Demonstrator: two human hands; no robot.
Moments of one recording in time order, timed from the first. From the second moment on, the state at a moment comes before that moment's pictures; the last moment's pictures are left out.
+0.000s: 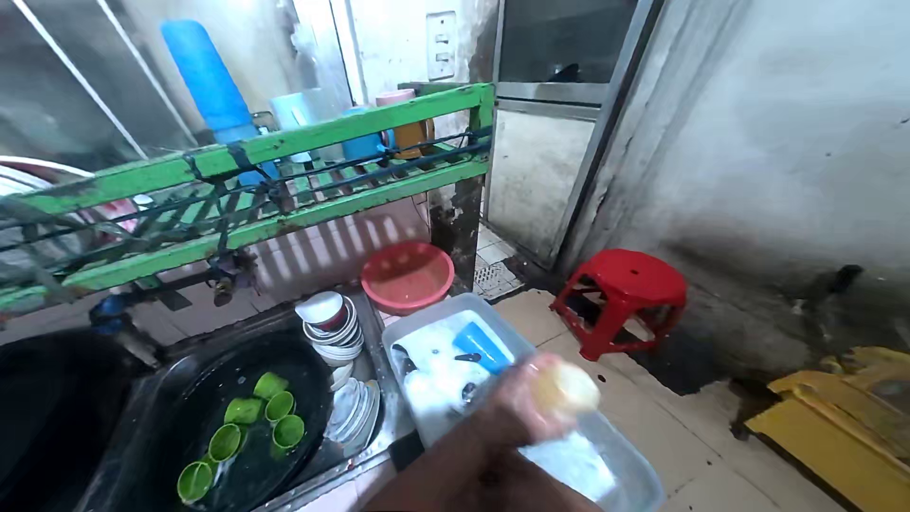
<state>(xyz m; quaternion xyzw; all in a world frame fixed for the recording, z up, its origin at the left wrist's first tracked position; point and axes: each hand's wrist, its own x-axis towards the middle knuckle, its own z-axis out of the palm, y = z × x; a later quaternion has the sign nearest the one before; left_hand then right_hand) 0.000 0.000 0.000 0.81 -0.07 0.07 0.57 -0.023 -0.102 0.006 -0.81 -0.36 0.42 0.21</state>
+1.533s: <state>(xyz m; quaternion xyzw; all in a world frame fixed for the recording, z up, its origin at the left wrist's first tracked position) -0.022 0.050 0.002 0.34 0.19 0.14 0.91 -0.007 -0.049 0.028 -0.80 -0.32 0.14 0.50</state>
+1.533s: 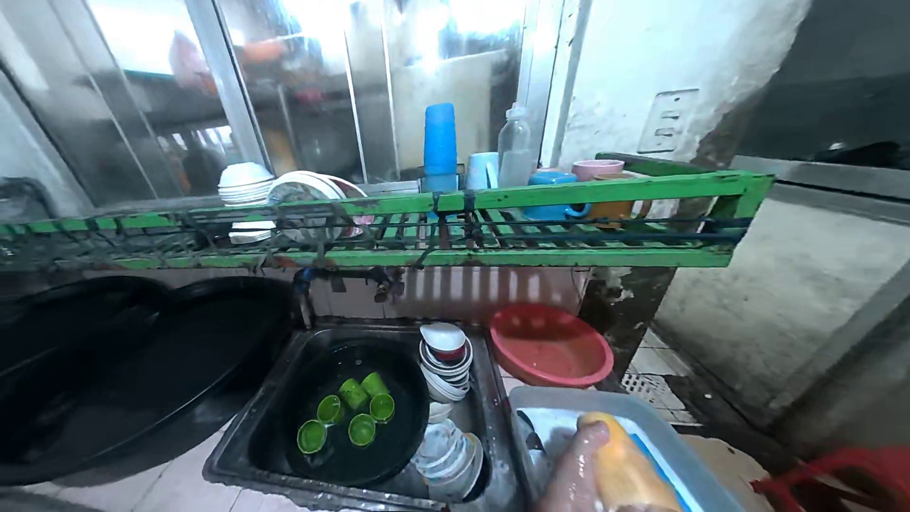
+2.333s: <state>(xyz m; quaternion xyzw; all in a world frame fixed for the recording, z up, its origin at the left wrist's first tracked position) -0.046 0.015 0.025 0.93 0.13 -0.01 0.33 0.053 -0.070 0.031 -0.83 -0.20 0.20 0.48</state>
